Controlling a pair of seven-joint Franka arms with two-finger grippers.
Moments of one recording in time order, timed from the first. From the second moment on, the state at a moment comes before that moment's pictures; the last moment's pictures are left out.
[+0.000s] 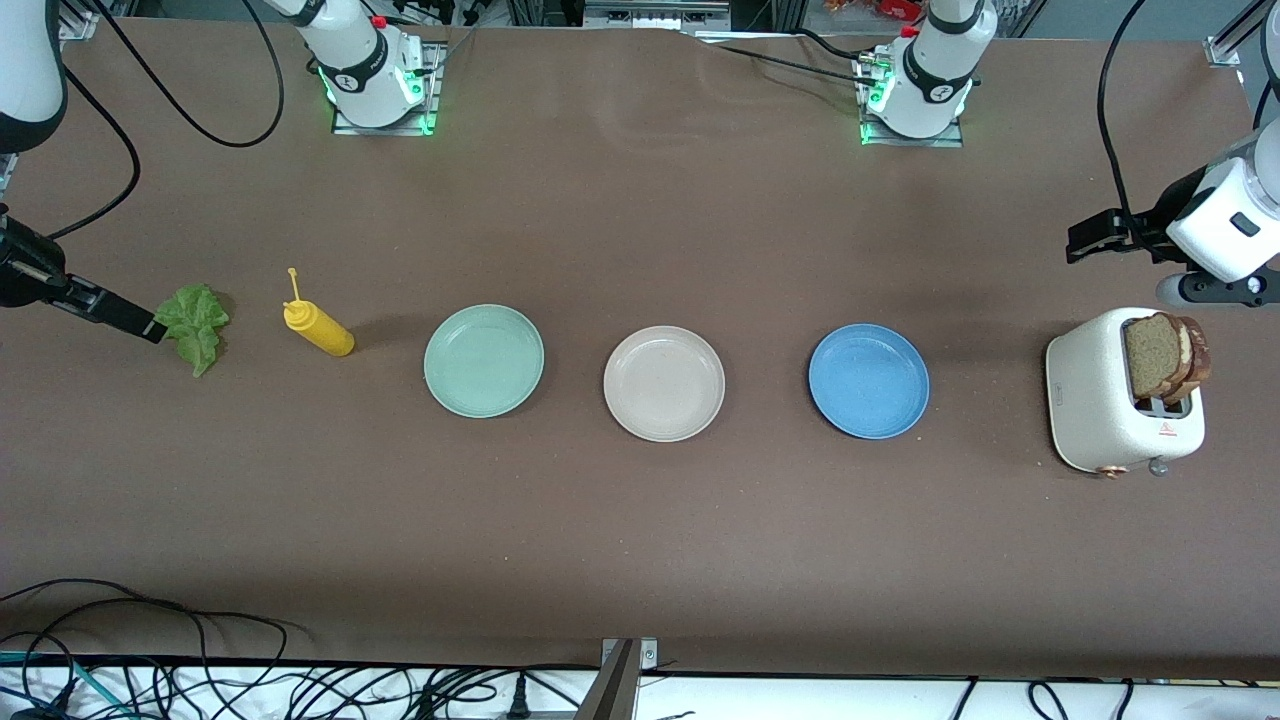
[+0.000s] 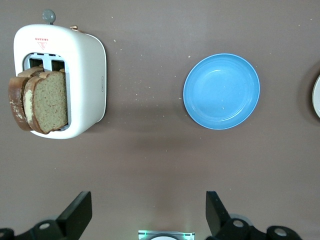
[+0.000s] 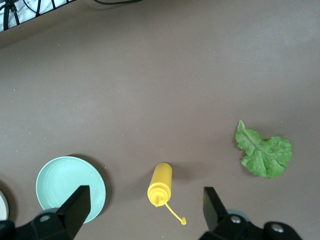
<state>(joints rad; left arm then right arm) -0.05 0.07 0.05 -1.59 0.02 1.48 -0.01 0.15 0.13 -0.26 -1.64 0.09 1.82 0.23</state>
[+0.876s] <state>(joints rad) -0.05 0.08 0.06 -1.60 0.02 1.47 -0.01 0.15 0.13 -0.26 -1.64 0.09 1.82 0.23</state>
